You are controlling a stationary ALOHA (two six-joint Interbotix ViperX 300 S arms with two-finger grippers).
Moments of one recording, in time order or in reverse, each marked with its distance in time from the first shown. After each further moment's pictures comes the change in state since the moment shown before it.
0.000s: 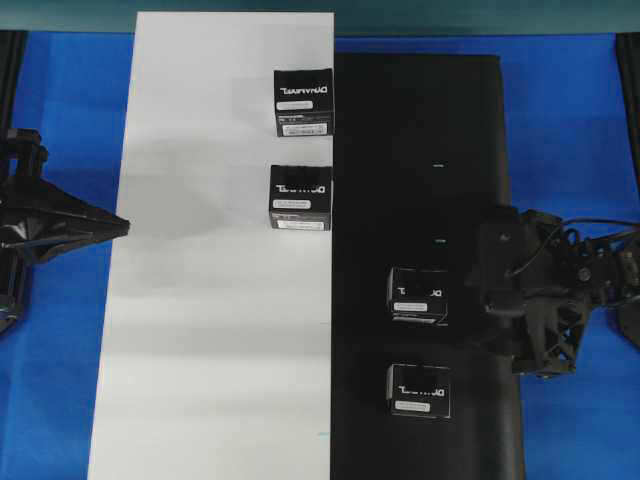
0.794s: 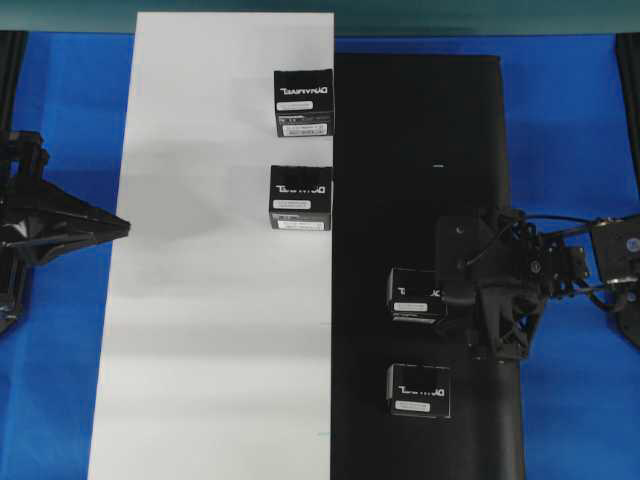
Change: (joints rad) left arm -0.002 0.000 -0.002 0.000 0.005 -0.037; right arm -0.067 0.138 -0.025 -0.018 -0.126 0.000
